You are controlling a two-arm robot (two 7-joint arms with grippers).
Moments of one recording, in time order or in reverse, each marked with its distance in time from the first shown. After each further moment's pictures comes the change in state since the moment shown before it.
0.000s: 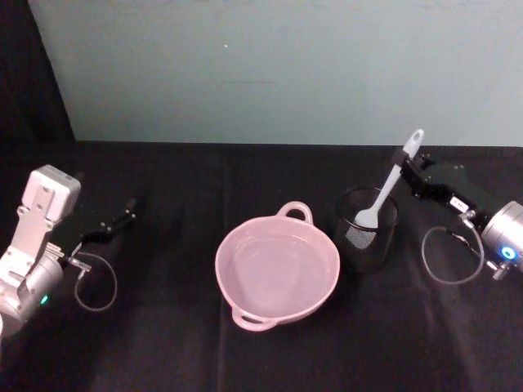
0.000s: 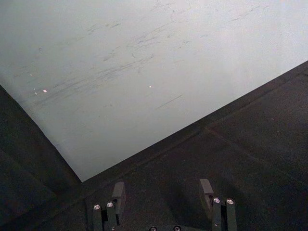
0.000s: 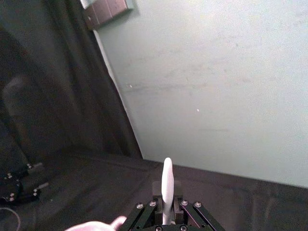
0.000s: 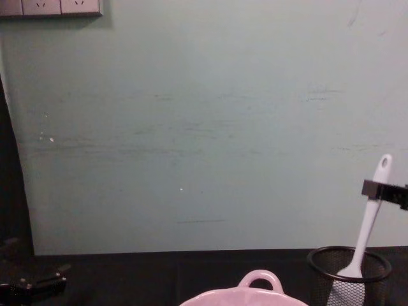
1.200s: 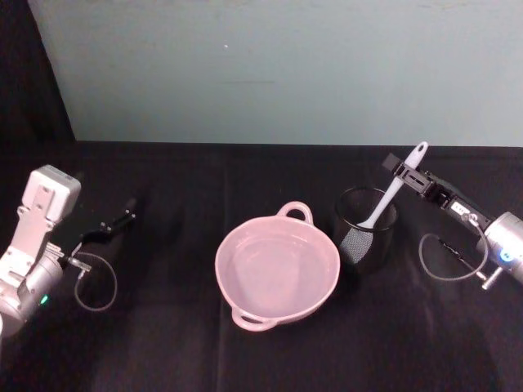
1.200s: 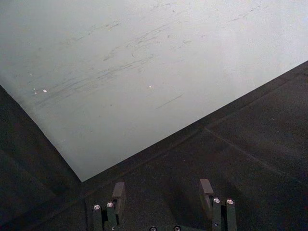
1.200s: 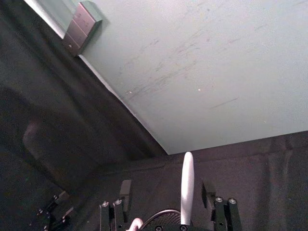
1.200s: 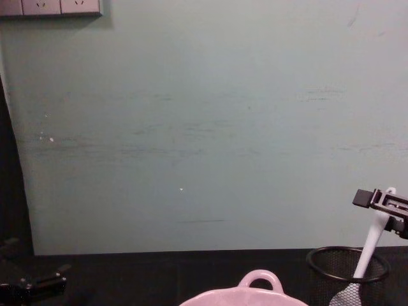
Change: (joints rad) left arm 0.000 0.000 0.000 0.000 0.000 0.000 0.000; right arm 0.036 -0.095 0.067 0.174 0.222 0.174 0.099
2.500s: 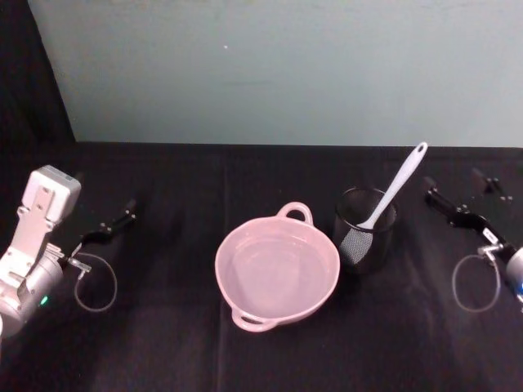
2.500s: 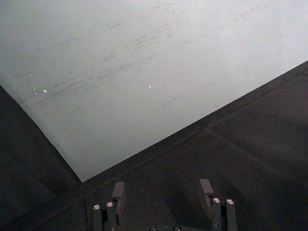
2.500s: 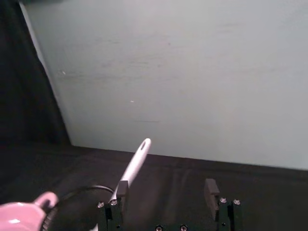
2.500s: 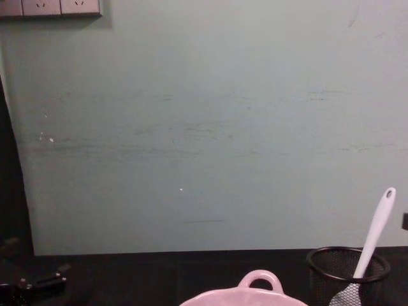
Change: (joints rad) left arm 0.000 0.000 0.000 0.000 0.000 0.000 0.000; right arm -0.210 0.095 0.023 -0.268 -0.414 -0.253 -0.373
